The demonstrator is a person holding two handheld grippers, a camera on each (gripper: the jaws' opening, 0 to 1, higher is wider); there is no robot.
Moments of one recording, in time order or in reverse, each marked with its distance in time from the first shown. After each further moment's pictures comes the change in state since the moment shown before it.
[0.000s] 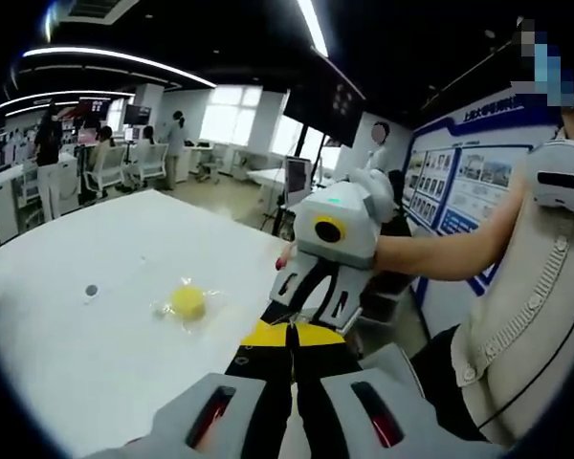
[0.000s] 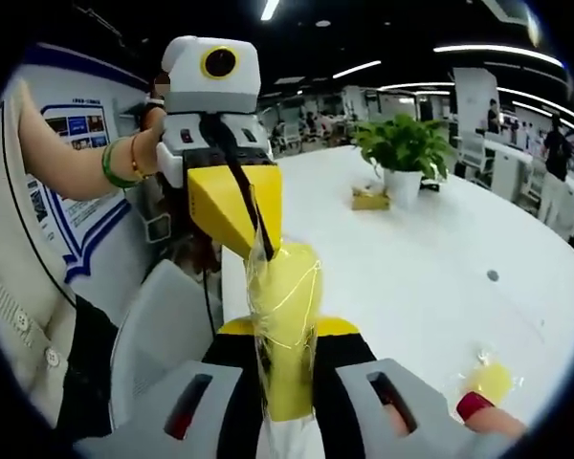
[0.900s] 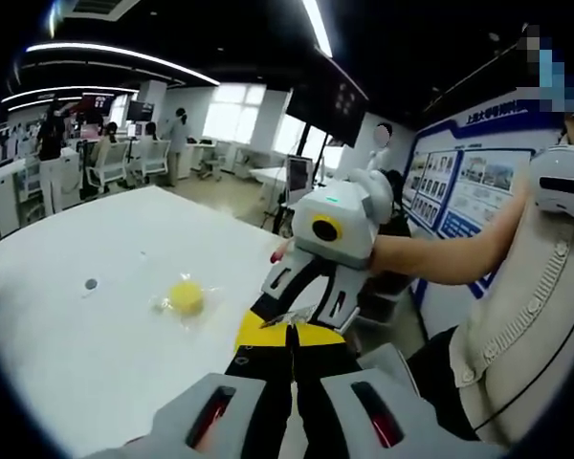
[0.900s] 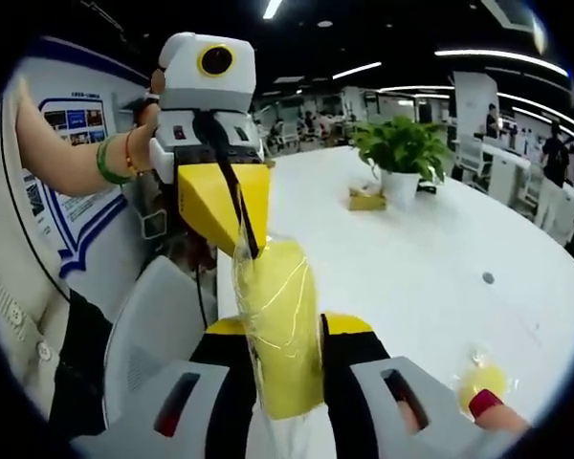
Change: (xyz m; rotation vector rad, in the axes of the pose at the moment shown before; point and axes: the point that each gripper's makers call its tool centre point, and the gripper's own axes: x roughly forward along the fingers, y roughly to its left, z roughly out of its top) left arm -0.003 -0.004 -0.005 -0.019 0.008 0.004; right arm 0.002 -0.001 -0.003 -0.017 0.010 -0.020
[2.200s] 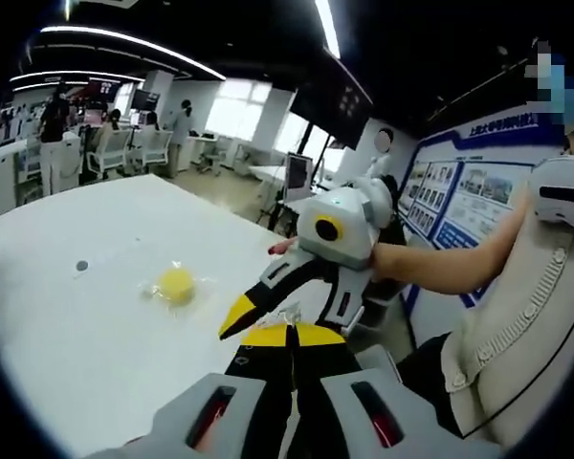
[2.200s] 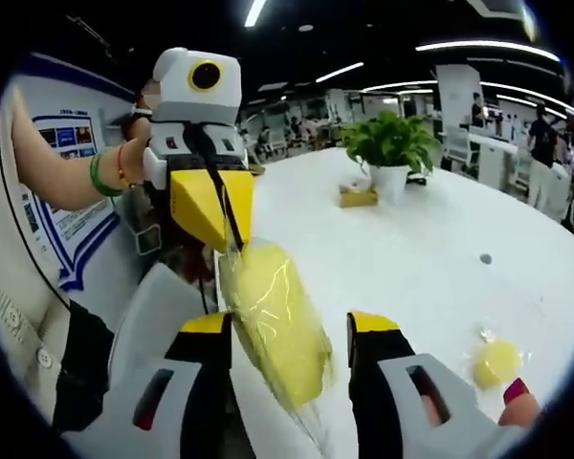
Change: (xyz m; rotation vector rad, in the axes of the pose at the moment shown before) left arm 0.002 -0.004 -0.015 -0.079 -0.011 -0.025; right arm -0.008 0.003 -0.014 0.110 -0.054 -0.058
